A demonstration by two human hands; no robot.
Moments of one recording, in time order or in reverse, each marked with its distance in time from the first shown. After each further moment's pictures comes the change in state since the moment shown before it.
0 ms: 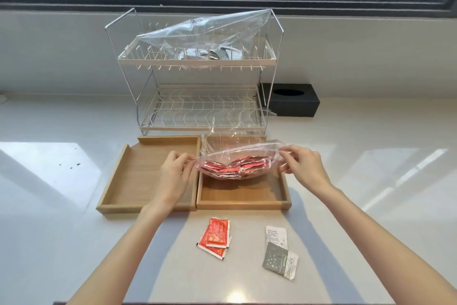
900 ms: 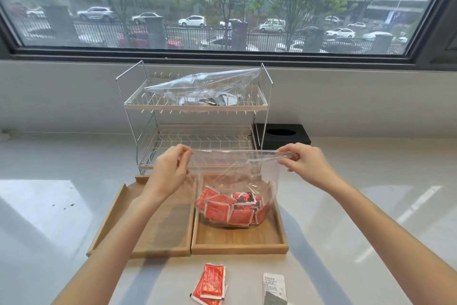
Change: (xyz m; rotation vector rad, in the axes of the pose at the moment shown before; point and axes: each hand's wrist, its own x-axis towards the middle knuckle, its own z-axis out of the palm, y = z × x) left_hand 0.070 0.050 -0.045 -0.025 0.031 0.153; right_hand 0.043 -0.058 -0.064 -0.198 -0.029 -0.244
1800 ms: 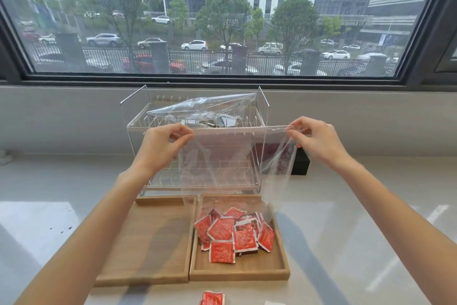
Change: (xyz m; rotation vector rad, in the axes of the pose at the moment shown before) left_hand 0.054 0.051 -0.056 -0.025 0.070 0.153; right_hand 0.043 -0.020 -0.059 0.084 0.278 -0.141
